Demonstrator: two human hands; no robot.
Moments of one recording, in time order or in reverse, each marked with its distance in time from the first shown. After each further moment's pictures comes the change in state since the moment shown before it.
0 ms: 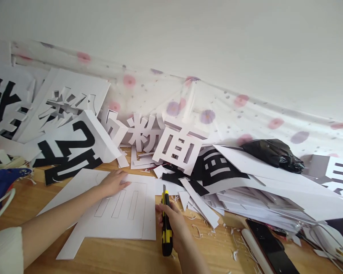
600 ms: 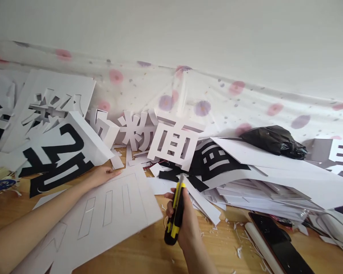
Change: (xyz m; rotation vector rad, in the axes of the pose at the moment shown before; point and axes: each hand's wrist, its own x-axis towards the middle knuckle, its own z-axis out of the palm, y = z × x) left_hand 0.024 -0.015 -0.033 -0.260 -0.101 -0.342; right_hand 0.002 -0.022 -0.018 0.342 0.013 -0.263
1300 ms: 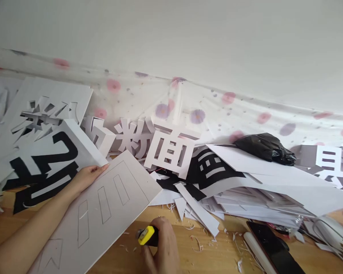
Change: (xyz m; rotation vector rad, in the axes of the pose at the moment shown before) left_hand -0.010 0.015 -0.032 -0.380 0.218 -0.103; right_hand -0.028 0.045 -0.005 -1.146 -0.223 -0.921
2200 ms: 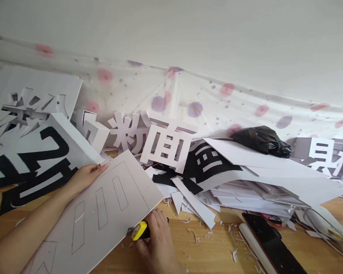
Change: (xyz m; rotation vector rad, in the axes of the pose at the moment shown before) left_hand -0.002 0.001 0.015 0.077 -0.062 0.077; right_hand 0.016 0.007 0.001 -0.061 -0.115 -0.128
